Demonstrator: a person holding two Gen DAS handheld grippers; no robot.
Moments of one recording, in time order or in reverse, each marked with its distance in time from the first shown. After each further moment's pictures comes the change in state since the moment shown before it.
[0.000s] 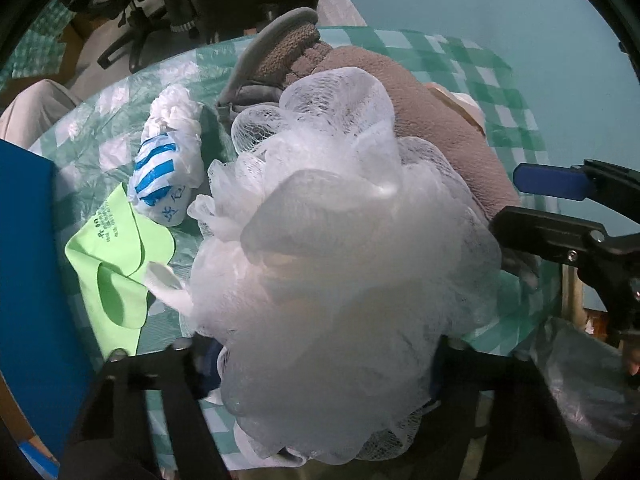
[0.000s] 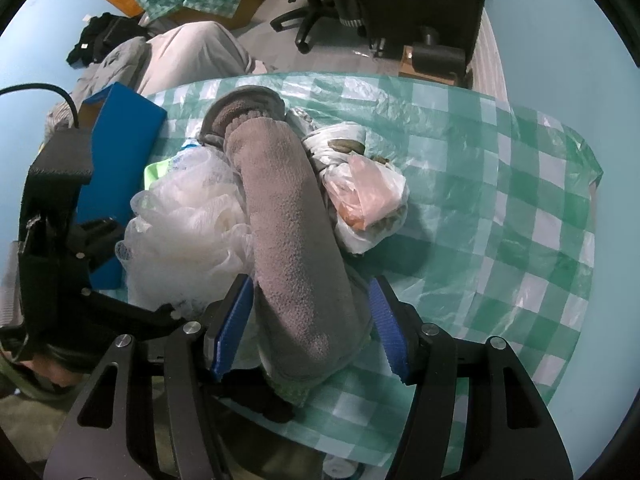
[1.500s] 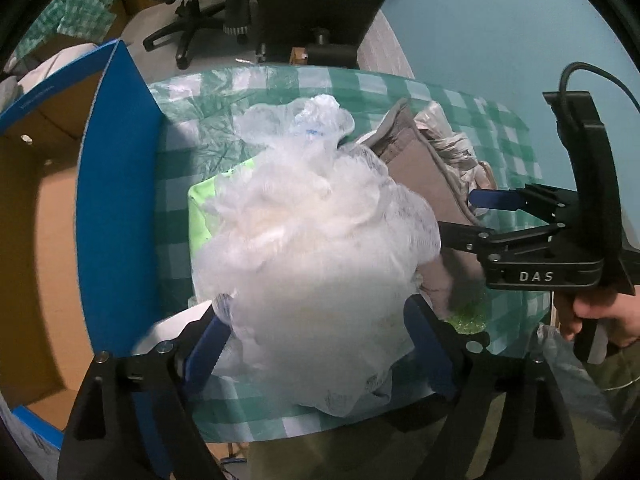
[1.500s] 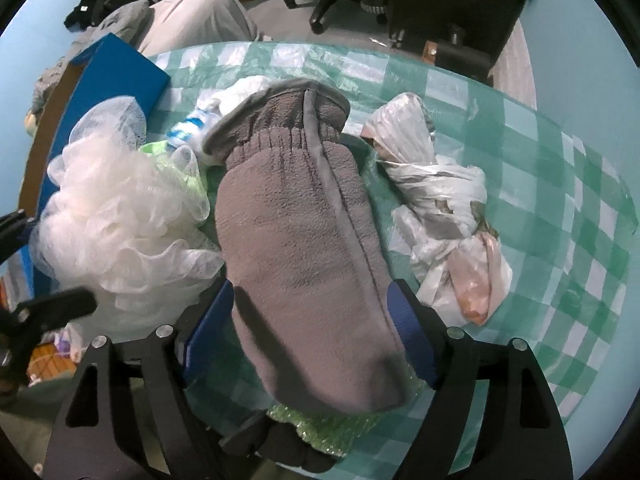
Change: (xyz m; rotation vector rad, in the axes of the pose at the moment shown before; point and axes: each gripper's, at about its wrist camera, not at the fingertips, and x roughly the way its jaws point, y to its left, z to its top) left arm -0.050 0.093 -0.034 -0.157 -0.085 -0.023; right arm 0.069 0.065 0.027 -0.080 0.077 -0.075
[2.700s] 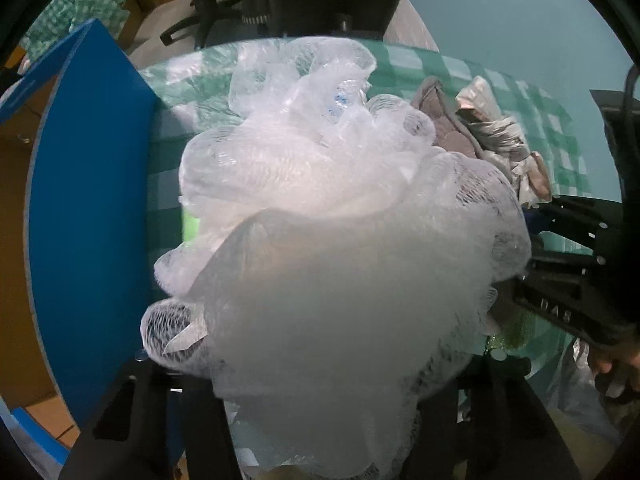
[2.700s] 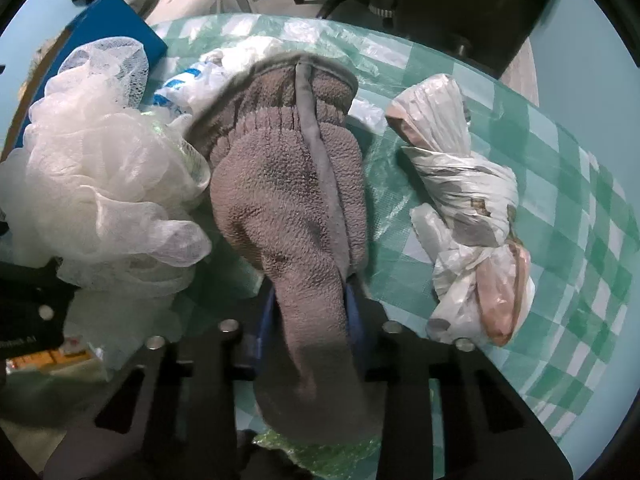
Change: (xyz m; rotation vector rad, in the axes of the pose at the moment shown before) left arm 0.034 0.007 -0.003 -0.007 0.014 0.118; right arm 0.028 0.014 -0.010 -0.075 -0.008 -0.061
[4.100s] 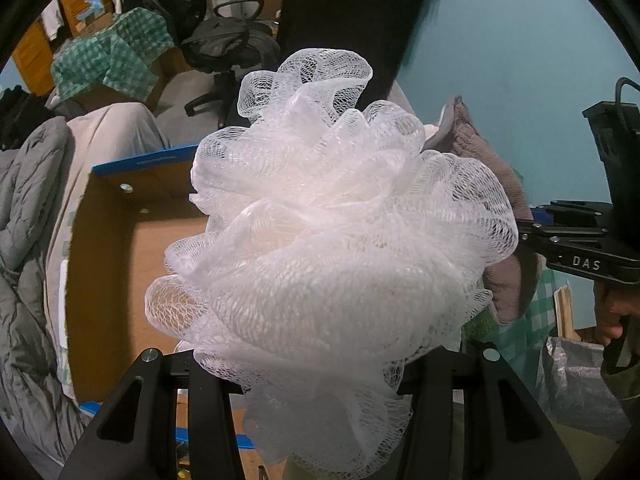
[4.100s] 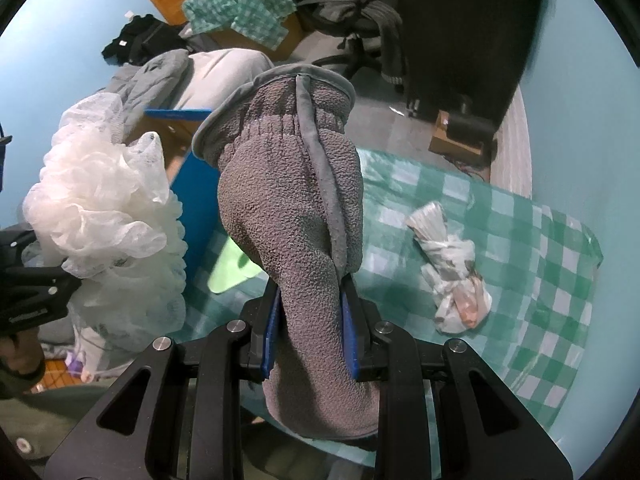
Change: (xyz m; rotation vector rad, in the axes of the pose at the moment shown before) left arm -0.132 0.046 -0.032 0.009 -0.284 -0.007; right arm -0.124 0.022 0.014 0.025 -0.224 0.097
